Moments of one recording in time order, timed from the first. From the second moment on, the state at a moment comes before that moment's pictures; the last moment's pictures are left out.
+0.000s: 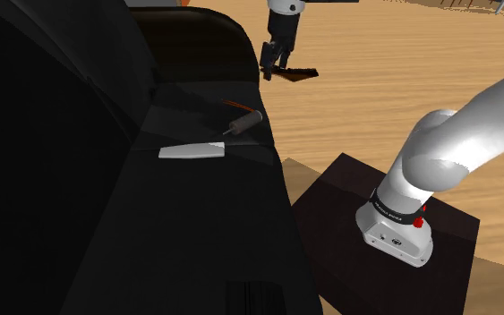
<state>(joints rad) 0.08 -0.46 0.04 -2.26 -0.03 1.91 -0.04</state>
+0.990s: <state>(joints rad) 0.20 0.02 0.14 -2.01 -0.03 2.08 -0.21</state>
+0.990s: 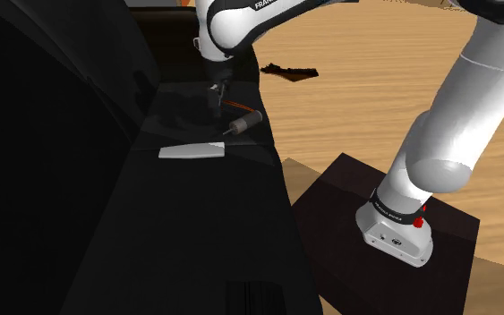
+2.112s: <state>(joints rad) 0.30 0.38 0.21 -1.79 -0.10 2.16 -0.30</state>
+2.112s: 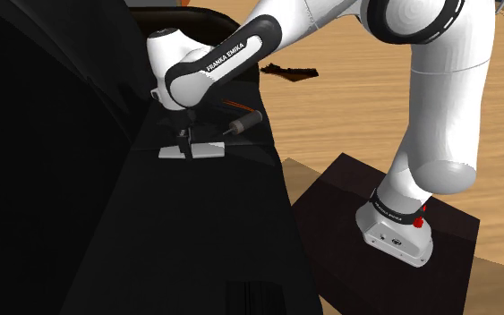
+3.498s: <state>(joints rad) 0.30 0.39 0.21 -1.80 -0.11 2.18 -0.30</state>
